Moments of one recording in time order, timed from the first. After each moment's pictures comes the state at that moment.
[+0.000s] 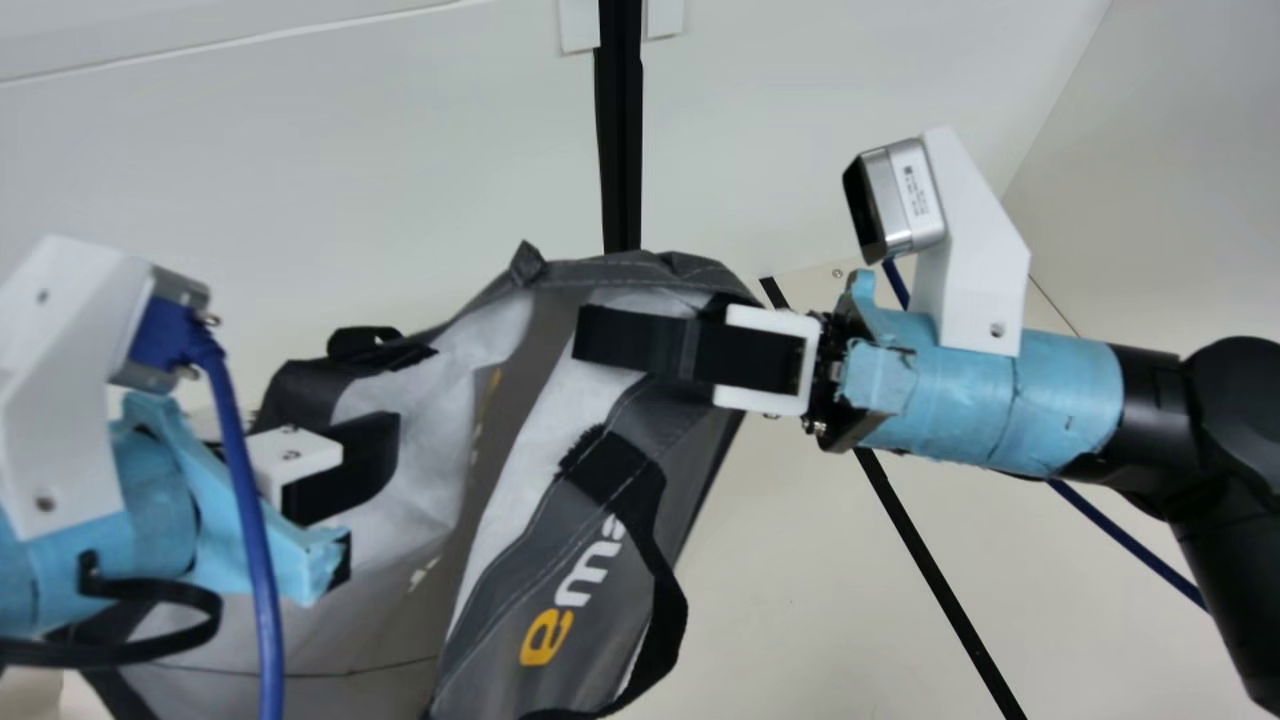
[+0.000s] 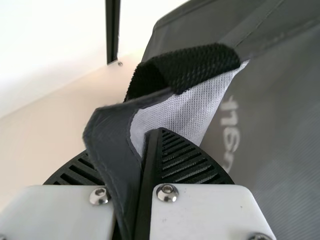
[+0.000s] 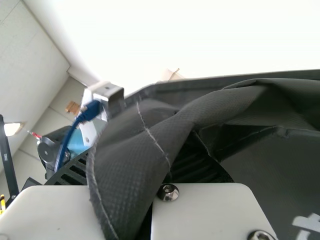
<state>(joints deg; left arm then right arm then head) -31.0 86.1 -107.9 -22.0 69.9 7.5 -10.1 67.8 -74.3 89.5 70.5 -27.2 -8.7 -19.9</state>
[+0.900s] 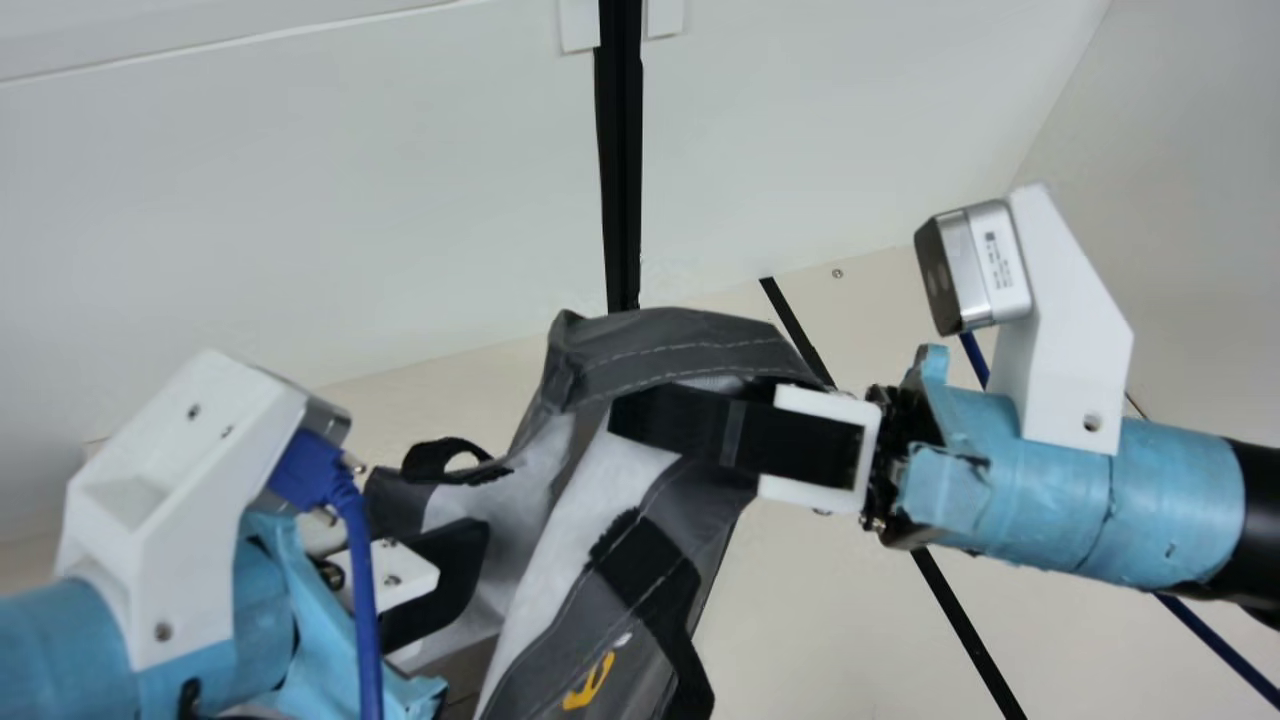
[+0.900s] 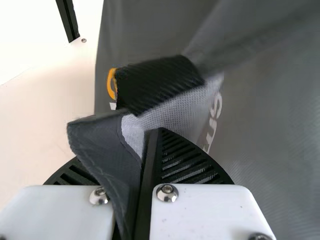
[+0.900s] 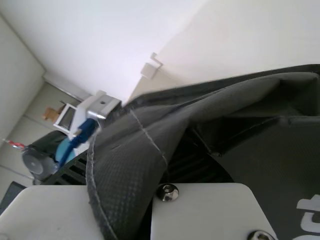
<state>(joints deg) -39.4 83.0 -101.6 -20.1 70.0 8.2 -11.6 59.0 -72.0 81.0 69.8 -17.1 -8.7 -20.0</state>
